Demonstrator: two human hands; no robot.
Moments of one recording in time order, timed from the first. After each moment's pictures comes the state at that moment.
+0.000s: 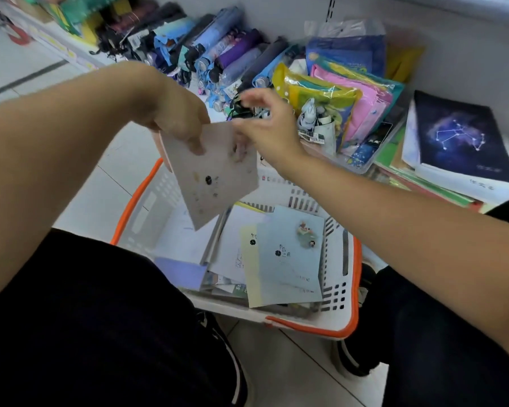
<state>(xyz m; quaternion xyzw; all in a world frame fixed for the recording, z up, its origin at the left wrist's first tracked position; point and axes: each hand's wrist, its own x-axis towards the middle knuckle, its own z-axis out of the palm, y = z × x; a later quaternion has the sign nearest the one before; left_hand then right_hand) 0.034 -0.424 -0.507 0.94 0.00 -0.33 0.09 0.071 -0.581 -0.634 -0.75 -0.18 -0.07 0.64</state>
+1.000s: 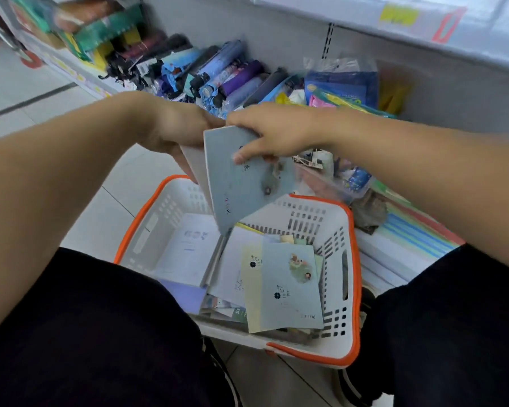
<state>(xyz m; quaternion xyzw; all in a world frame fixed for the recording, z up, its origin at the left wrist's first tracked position) 0.032 -0.417 -0.497 0.89 0.00 -0.30 0.34 0.075 -0.594 -0.516 -0.87 -0.43 0.14 0.17</state>
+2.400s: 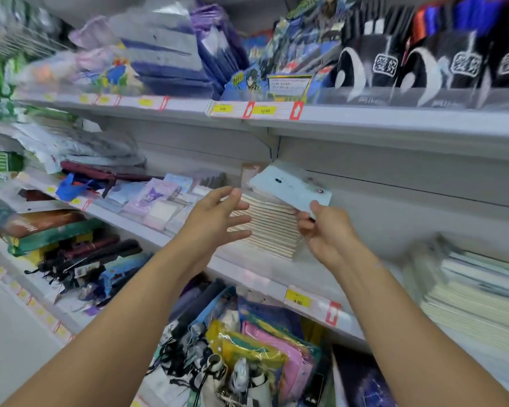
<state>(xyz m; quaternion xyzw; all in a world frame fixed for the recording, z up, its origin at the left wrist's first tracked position) 0.147 -0.523 -0.336 0.58 -0.12 0.08 0.81 0.177 -0.707 -0.320 -0.50 -0.03 -0.12 0.86</state>
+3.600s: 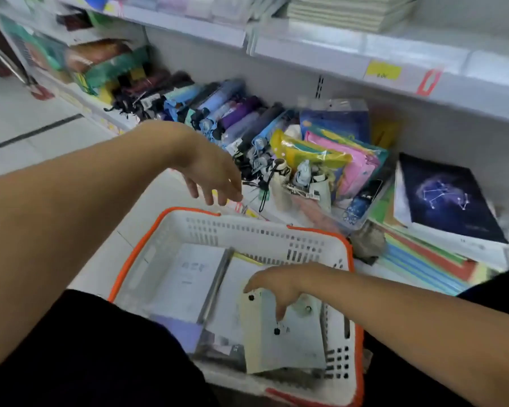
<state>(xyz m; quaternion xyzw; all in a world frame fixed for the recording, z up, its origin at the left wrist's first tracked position) 0.063 -0.447 -0.486 0.92 -0.08 -0.38 0.07 0.034 -0.621 -0.714 -0.81 -0.40 0.43 -0.02</state>
